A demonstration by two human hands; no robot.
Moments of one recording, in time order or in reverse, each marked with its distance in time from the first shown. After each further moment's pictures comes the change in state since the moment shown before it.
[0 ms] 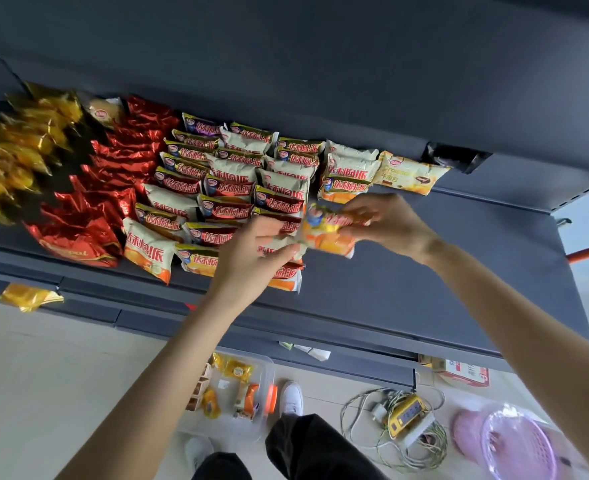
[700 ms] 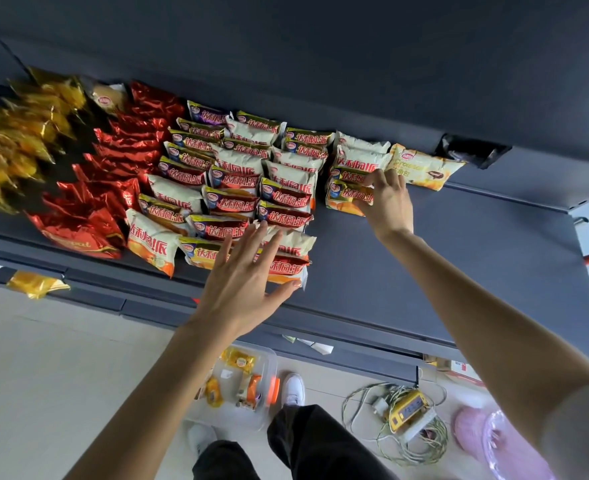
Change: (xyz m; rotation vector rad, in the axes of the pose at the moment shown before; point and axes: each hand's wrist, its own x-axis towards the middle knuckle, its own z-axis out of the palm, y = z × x) left_hand -0.009 -0.053 0.000 0.927 -0.106 0.272; right_hand 0.068 0.063 0.029 -0.560 0.446 0.037
